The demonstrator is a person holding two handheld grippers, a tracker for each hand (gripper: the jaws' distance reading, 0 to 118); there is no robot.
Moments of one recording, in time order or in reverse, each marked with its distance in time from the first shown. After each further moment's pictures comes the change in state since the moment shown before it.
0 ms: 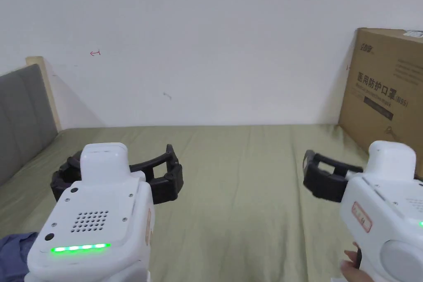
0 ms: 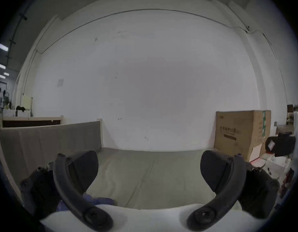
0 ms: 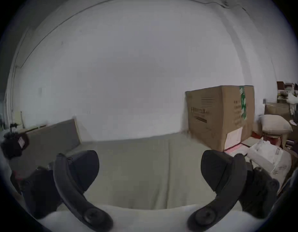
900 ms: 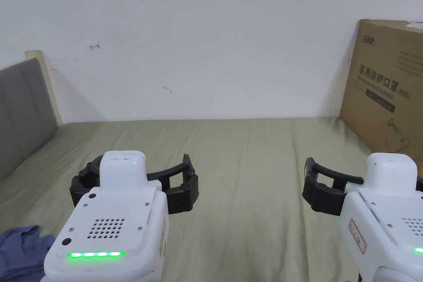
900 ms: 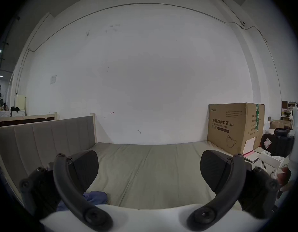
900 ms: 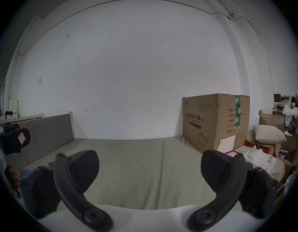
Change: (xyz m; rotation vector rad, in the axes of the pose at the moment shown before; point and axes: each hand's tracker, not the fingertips) left arm 0.016 -0.010 0.011 -0.050 -0.071 -0.002; right arm 0.003 -0.018 0.020 0.080 -0.045 0.032
